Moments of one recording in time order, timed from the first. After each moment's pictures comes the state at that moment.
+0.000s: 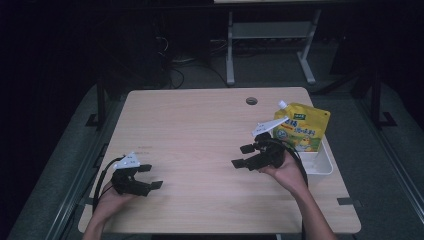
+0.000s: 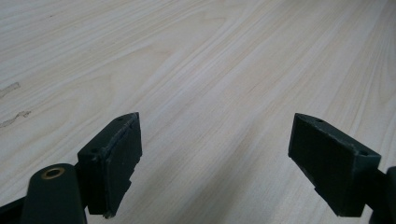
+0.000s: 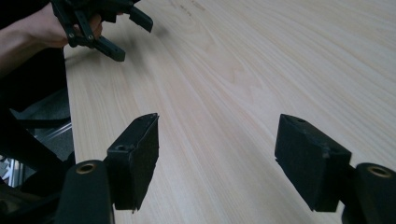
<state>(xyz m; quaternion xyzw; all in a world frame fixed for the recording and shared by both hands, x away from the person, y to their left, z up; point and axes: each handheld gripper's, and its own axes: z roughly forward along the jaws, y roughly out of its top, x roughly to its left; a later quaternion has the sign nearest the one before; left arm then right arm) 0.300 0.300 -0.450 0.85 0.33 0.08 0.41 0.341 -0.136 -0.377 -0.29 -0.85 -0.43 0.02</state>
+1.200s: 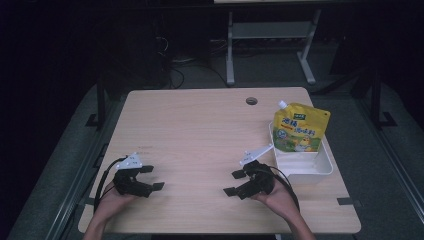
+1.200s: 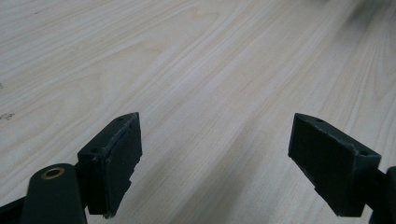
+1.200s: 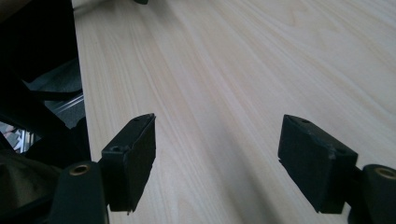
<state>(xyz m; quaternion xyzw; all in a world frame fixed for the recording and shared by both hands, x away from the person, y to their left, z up) 0.300 0.295 -0.452 0.85 0.32 0.08 0.40 0.297 -0.108 -0.428 -0.26 -0.87 -0.41 0.05</state>
